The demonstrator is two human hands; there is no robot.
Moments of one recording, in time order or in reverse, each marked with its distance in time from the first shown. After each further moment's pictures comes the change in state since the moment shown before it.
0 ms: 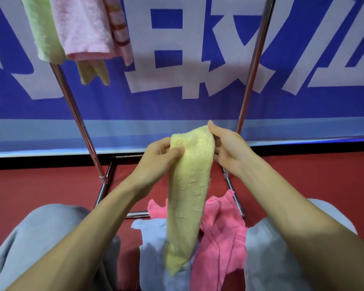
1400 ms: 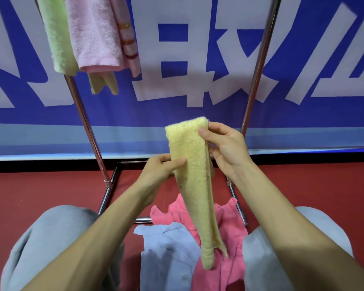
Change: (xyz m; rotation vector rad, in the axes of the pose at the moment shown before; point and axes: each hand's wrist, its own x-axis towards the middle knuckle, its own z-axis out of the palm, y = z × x) left_hand 0.008 -0.019 -0.002 -0.163 0.092 -0.190; right_hand -0.009 -0.009 0.011 0.173 -0.084 -0.292
